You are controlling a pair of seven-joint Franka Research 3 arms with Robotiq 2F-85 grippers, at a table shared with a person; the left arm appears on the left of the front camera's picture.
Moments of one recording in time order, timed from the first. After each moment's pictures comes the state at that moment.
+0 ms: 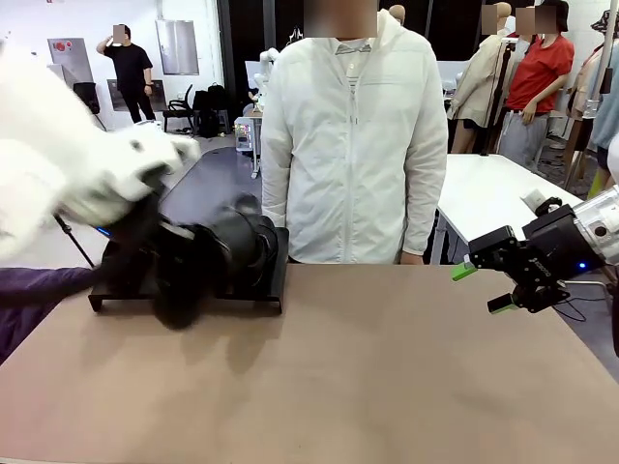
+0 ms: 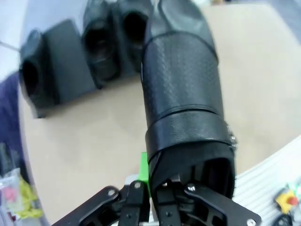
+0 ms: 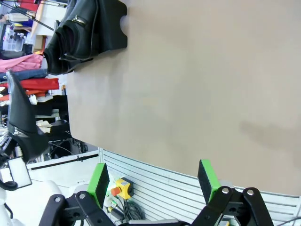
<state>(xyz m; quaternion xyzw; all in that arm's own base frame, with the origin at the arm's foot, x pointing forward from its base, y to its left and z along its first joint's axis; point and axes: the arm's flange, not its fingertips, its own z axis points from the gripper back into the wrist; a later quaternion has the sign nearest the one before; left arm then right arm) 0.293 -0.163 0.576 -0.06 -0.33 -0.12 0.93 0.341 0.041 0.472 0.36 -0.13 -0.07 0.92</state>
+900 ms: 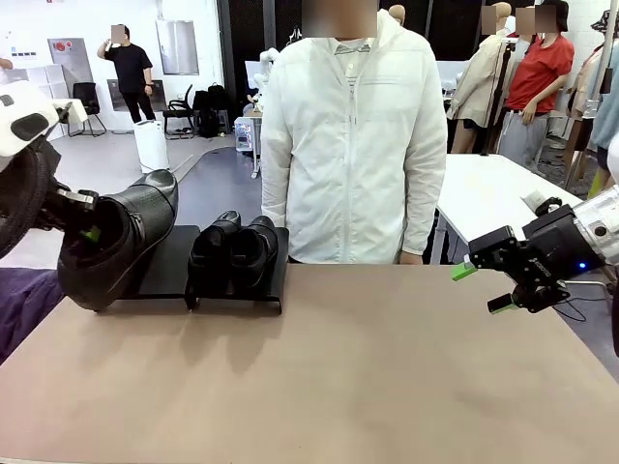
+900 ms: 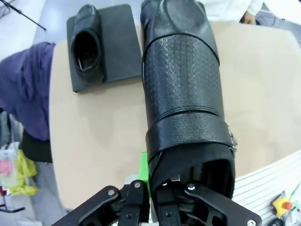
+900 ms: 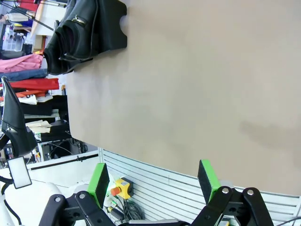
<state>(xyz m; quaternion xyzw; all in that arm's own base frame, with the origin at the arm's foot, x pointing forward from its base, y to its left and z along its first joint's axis) 0.289 -0.077 0.596 -0.06 -0.31 -0.05 0.95 0.341 0.041 0.472 0.36 -0.13 -0.07 0.92</state>
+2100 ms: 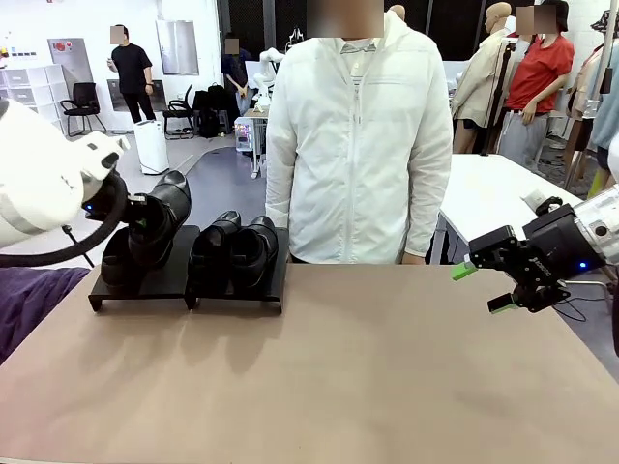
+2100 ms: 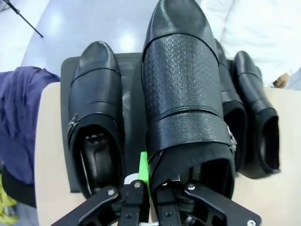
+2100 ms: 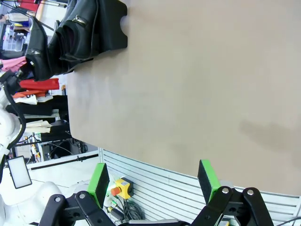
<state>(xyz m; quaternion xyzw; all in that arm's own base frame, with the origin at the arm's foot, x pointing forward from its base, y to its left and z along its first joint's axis) 0.532 -0.030 0.482 -0.09 -0.36 0.02 0.93 0.341 0.041 0.473 0.36 -0.13 -0.07 0.92</state>
